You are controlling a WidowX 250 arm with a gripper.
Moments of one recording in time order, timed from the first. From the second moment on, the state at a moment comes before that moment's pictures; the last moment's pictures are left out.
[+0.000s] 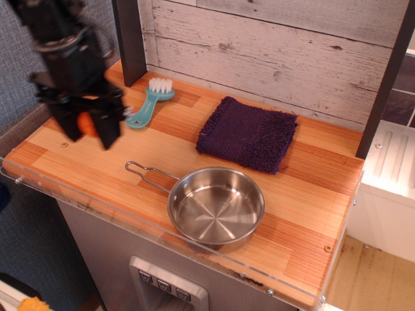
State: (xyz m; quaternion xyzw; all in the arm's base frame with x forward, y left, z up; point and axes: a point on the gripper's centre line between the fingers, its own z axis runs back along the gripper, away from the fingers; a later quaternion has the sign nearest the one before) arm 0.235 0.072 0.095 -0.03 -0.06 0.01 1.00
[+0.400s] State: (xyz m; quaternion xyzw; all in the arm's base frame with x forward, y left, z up) arm 0.219 -0.025 0.066 -0.01 -0.02 -0.06 1.00
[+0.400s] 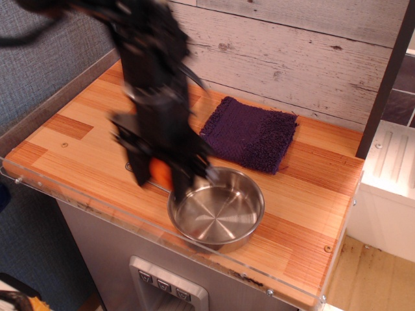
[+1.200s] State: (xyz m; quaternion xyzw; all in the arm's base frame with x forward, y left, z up) arm 0.239 -0.036 0.041 -0.01 -0.02 -0.06 1.00
